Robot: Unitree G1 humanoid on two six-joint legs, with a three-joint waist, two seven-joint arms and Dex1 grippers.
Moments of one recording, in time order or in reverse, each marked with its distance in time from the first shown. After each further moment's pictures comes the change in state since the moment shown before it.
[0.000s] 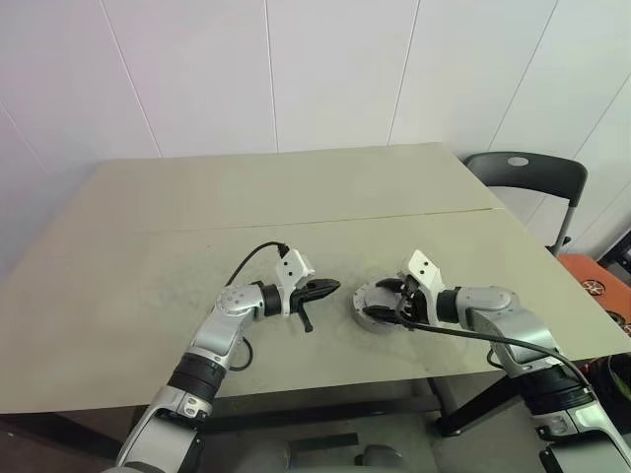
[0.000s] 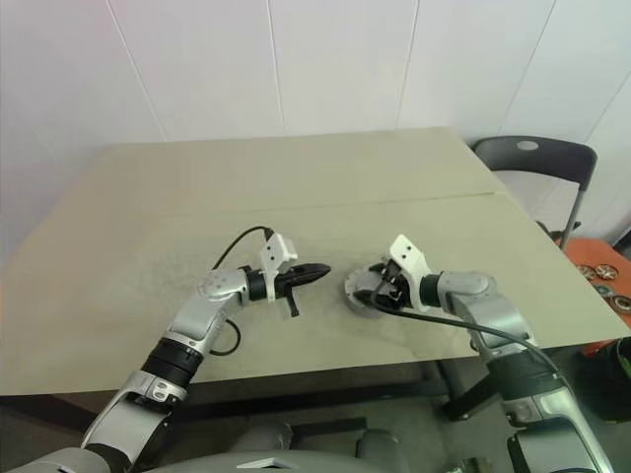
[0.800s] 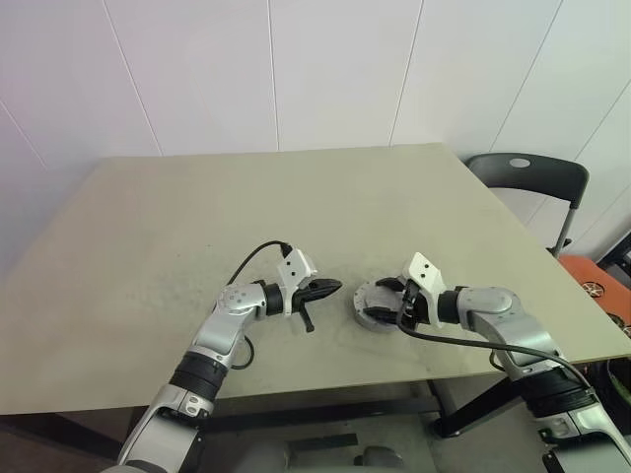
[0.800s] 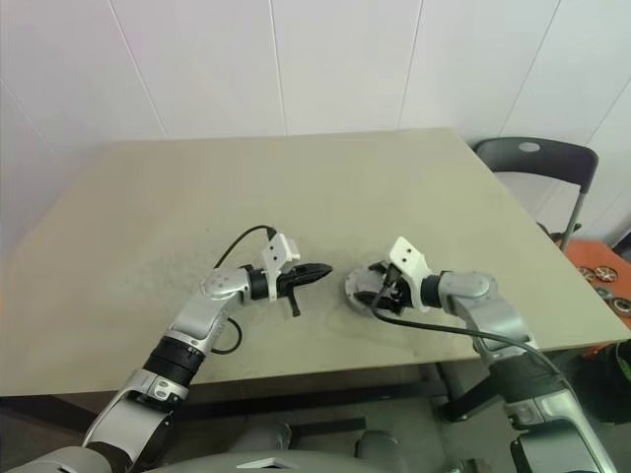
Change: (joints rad) left arm -0.007 -0.005 -0.005 0.001 0.017 -0.001 0.001; right arm 0.038 -0.010 0.006 0.016 -0.015 -0.140 0.011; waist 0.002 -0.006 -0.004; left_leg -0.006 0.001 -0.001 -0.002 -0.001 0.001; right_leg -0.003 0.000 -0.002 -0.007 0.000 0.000
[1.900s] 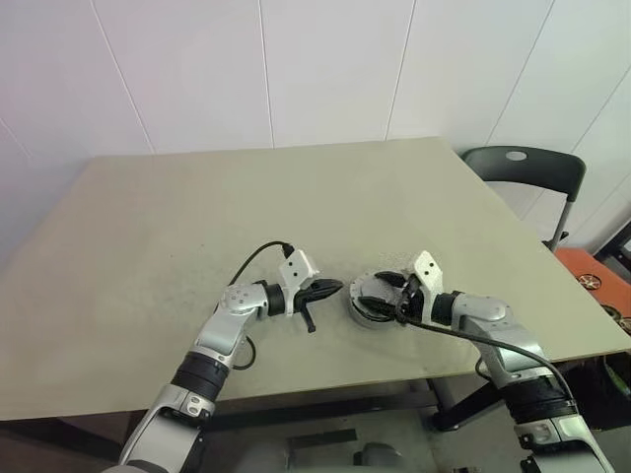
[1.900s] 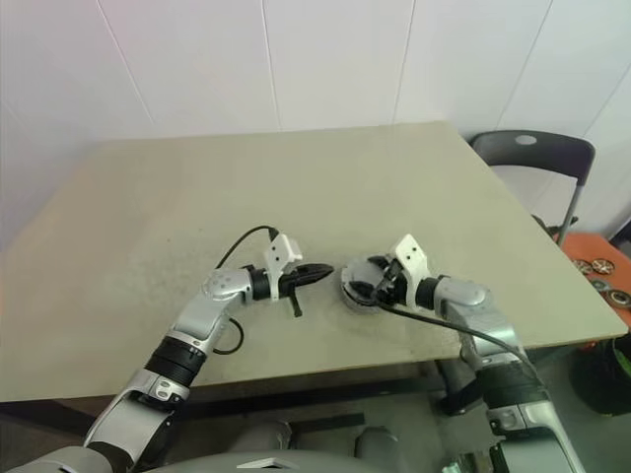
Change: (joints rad) left arm 0.000 -0.008 -0.006 0.004 0.010 -0.006 0.011; right arm 0.019 0.083 -0.060 0.026 0.025 -0.058 -0.028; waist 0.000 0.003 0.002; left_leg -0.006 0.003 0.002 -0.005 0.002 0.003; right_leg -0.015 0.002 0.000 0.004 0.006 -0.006
